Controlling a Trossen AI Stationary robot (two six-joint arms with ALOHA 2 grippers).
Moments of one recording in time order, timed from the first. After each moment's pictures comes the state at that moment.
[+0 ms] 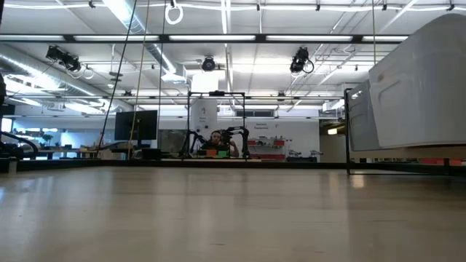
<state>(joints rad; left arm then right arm) 0.05 1.61 1.84 -0.65 0.00 0.15 0.83 0.93 1.18 -1.43 0.00 2.18</state>
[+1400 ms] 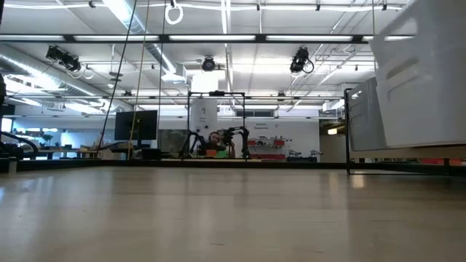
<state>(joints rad) 0.05 1.61 1.84 -0.65 0.00 0.17 0.82 1.06 1.13 -1.58 -0.02 2.10</state>
